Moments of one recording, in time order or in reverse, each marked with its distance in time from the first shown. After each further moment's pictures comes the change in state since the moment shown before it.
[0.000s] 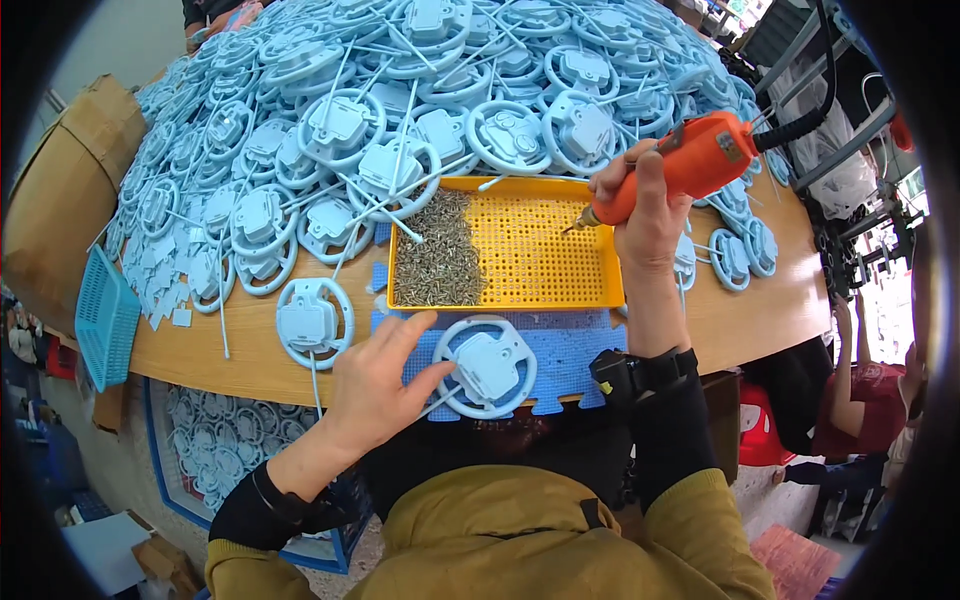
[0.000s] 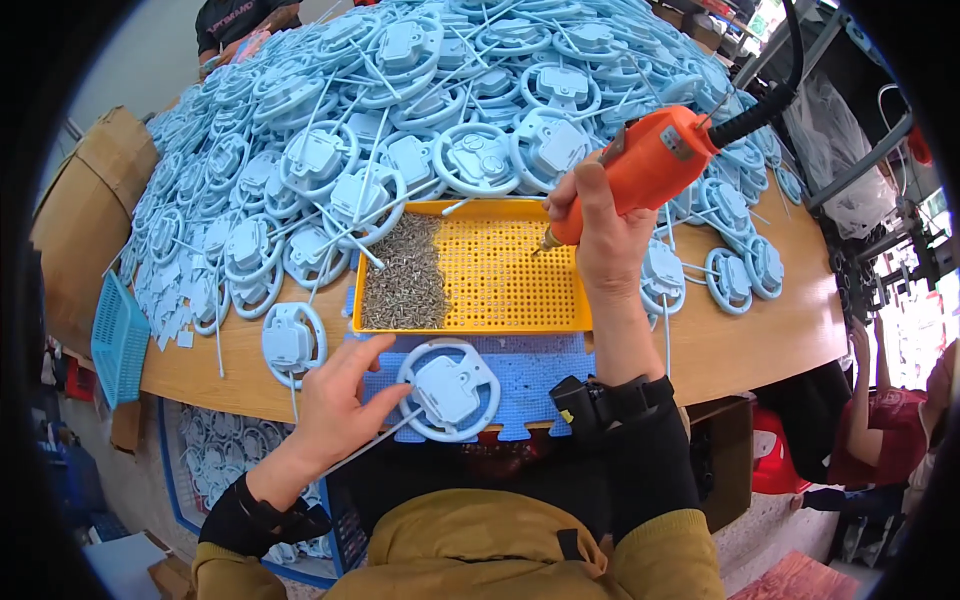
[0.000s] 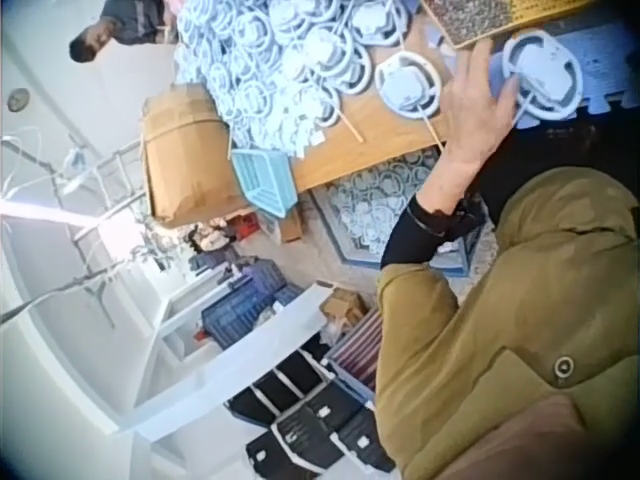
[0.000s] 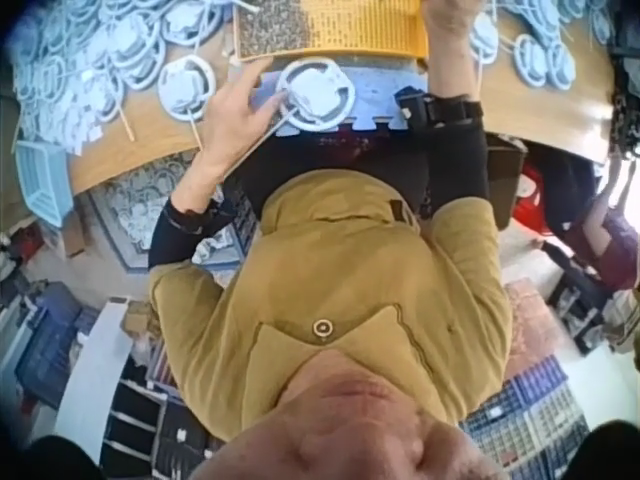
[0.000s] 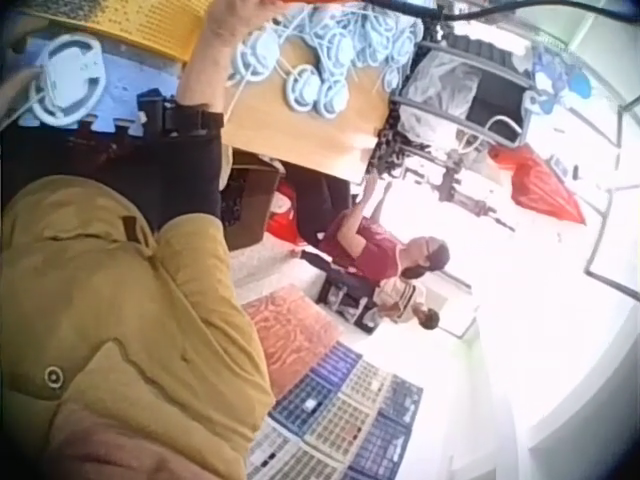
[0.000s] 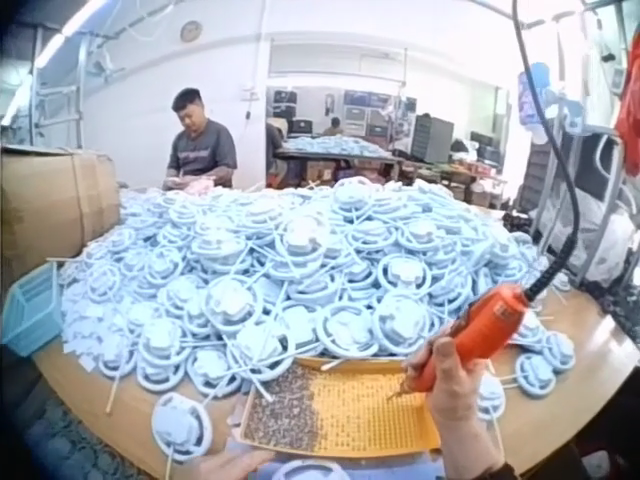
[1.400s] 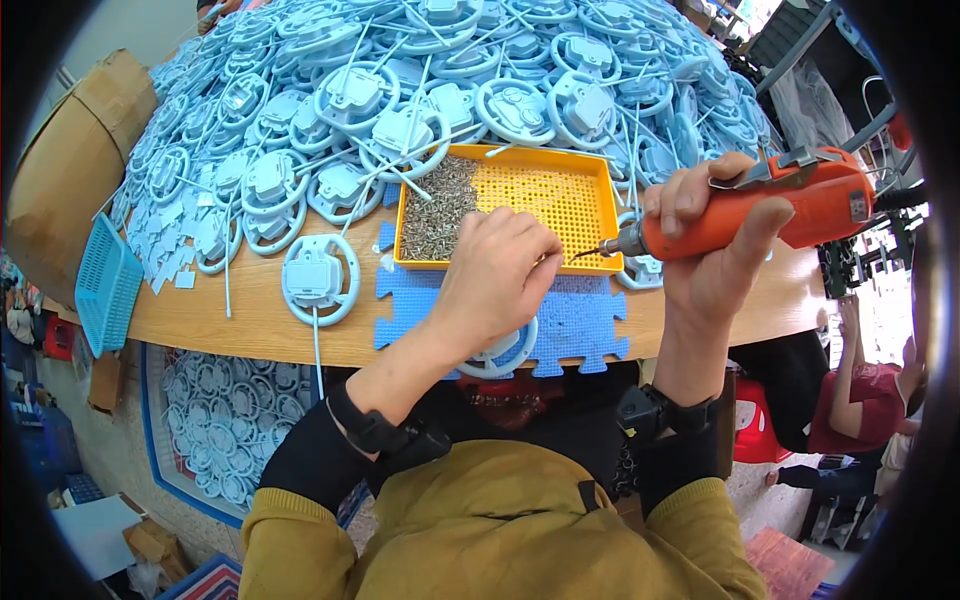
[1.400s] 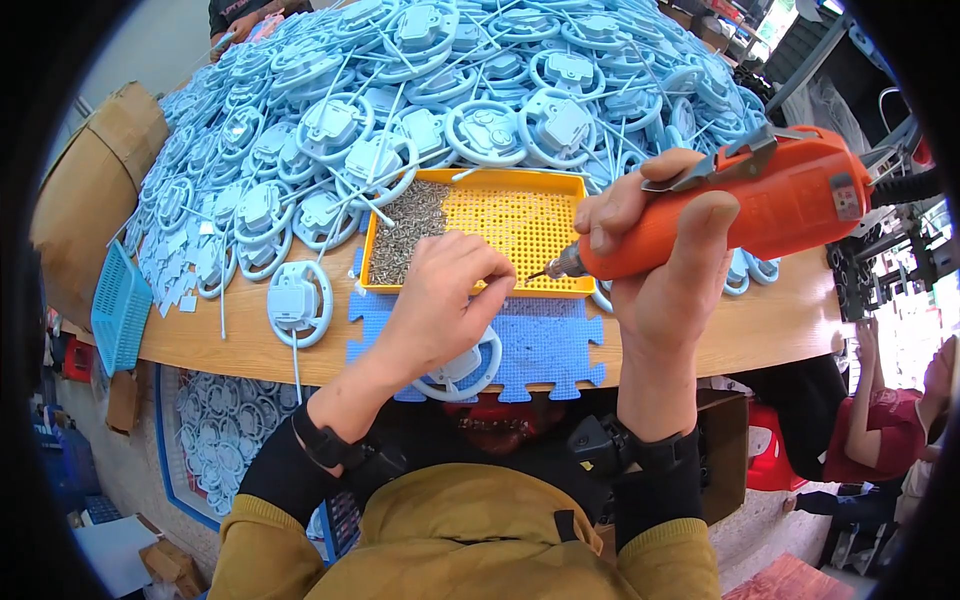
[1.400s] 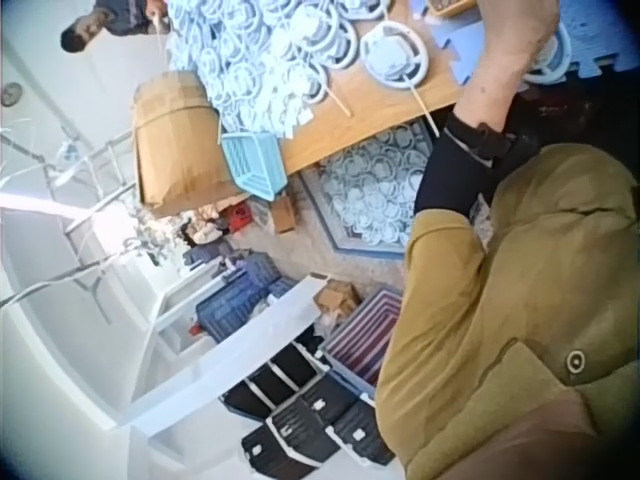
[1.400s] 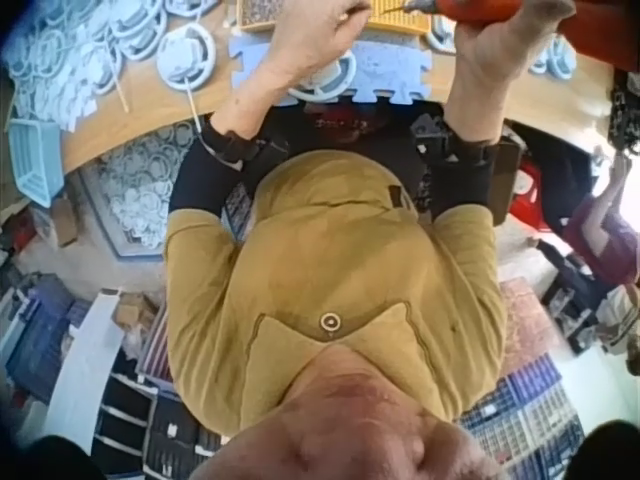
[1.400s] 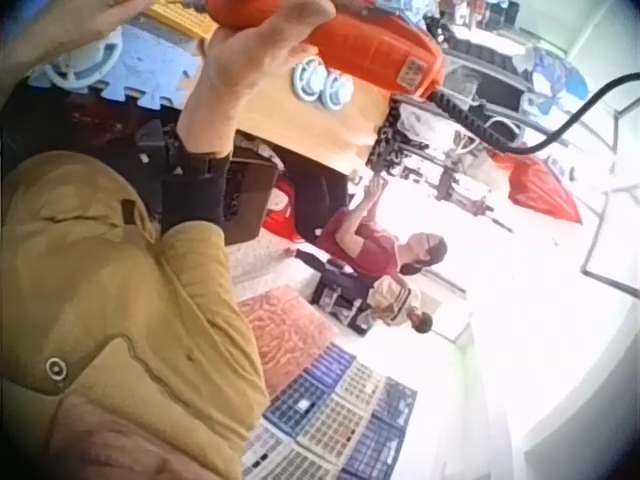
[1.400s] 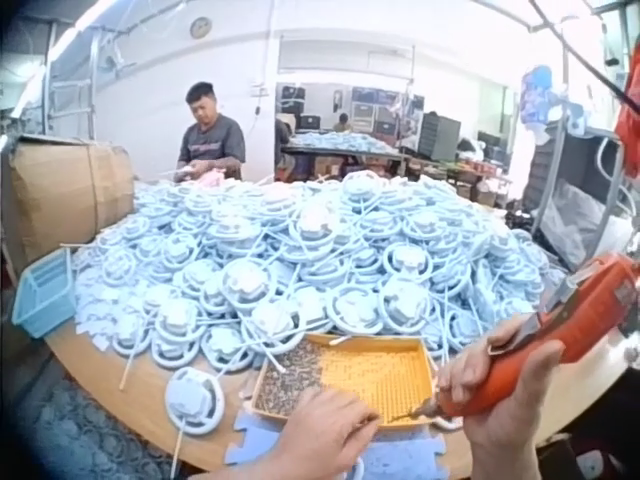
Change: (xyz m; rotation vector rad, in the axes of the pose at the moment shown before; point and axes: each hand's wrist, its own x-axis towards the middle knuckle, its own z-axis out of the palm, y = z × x) left_hand 0.068 0.038 0.057 -0.150 0.196 0.382; right_hand -0.044 -0.093 0.017 0.150 -0.090 -0.036
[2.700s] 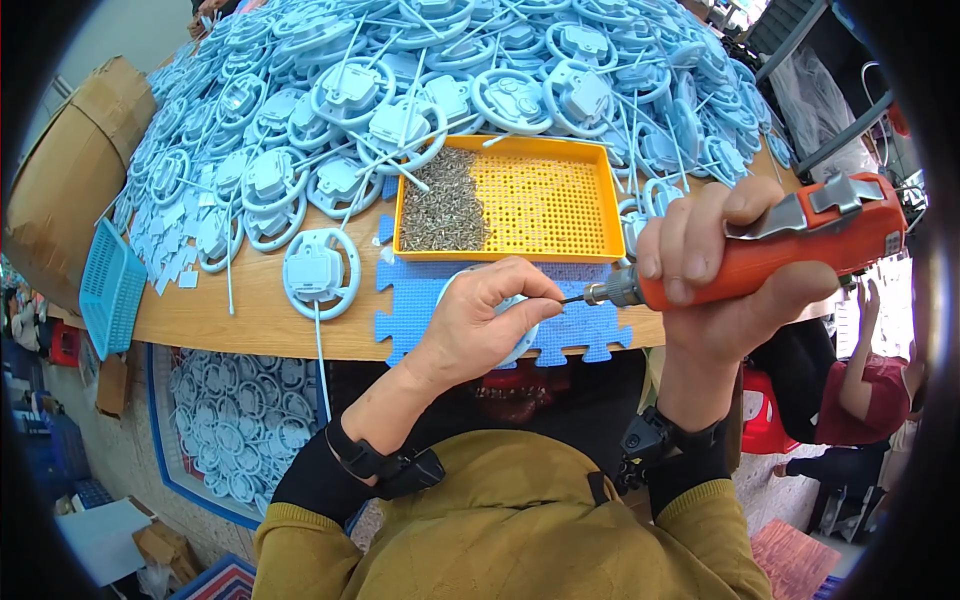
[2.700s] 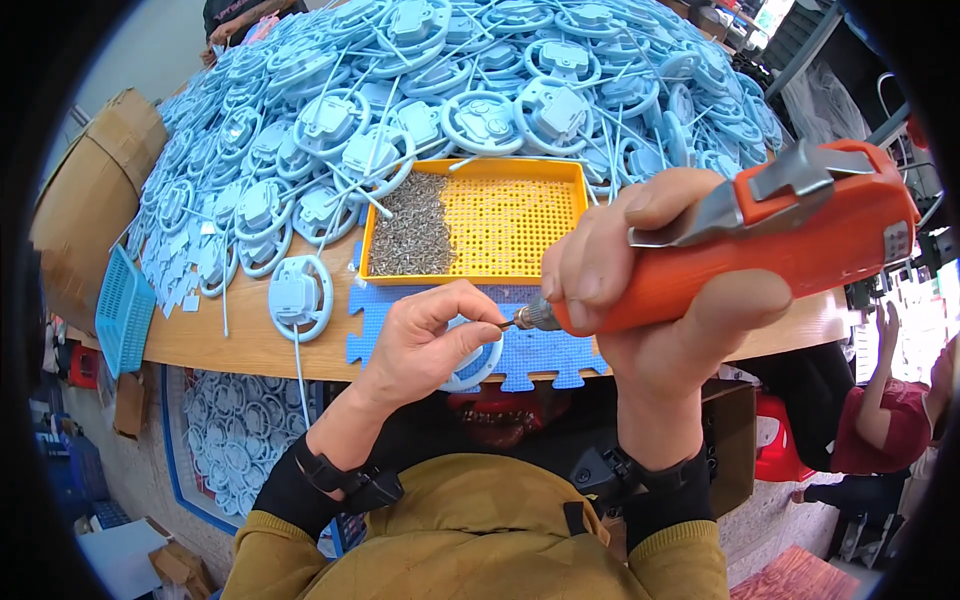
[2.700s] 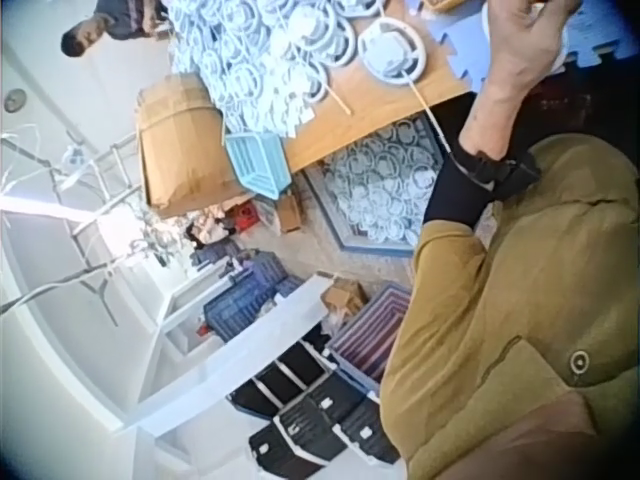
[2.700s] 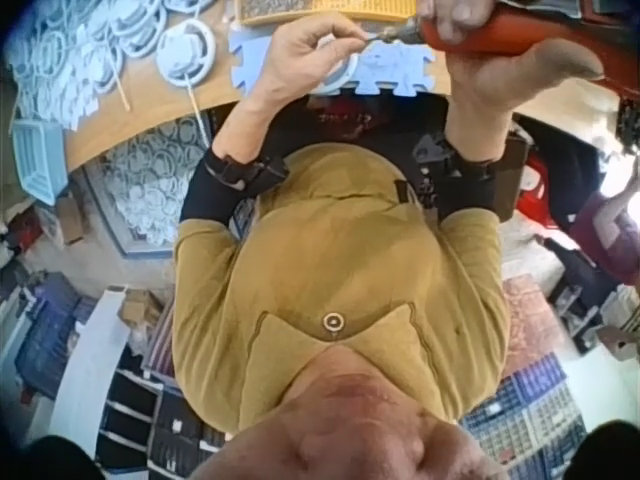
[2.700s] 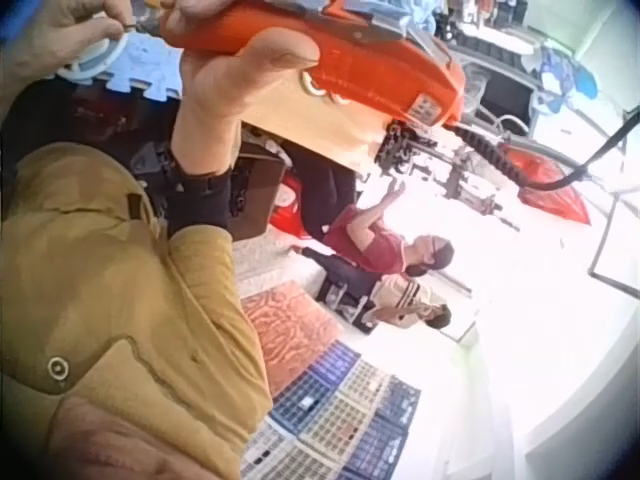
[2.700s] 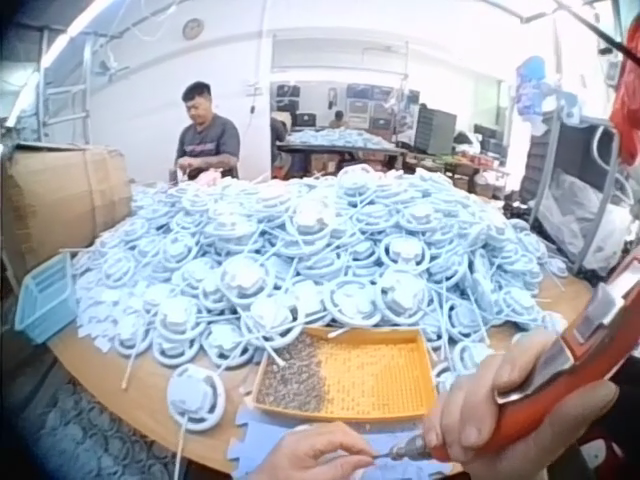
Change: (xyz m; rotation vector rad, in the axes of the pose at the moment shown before) left_hand -0.036 0.021 -0.015 -0.747 -0.191 -0.397; right_hand -0.021 -0.022 0.018 0.252 -0.198 0.029
